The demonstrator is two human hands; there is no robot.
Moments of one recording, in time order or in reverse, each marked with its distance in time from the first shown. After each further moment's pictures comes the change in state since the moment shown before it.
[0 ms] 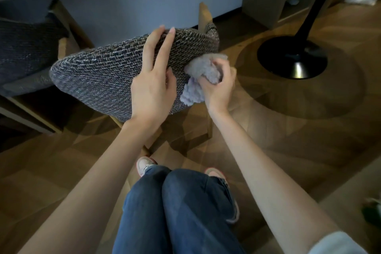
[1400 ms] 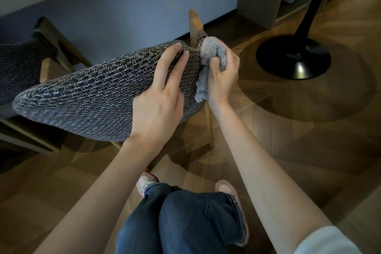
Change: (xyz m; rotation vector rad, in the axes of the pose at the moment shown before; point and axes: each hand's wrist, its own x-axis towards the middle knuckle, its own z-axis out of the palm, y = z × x) left_hand 0.020 0.009 0.036 0.199 -0.091 0.152; right_hand 0.070 0.023 0.020 0.163 0.131 0.015
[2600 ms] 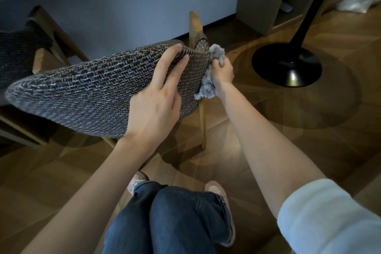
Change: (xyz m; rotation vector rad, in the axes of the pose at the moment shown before) left_hand -0.003 0.002 -0.002 -0.039 -0.028 -0.021; right_hand 0.053 0.024 0.001 -0.279 -0.193 0.423
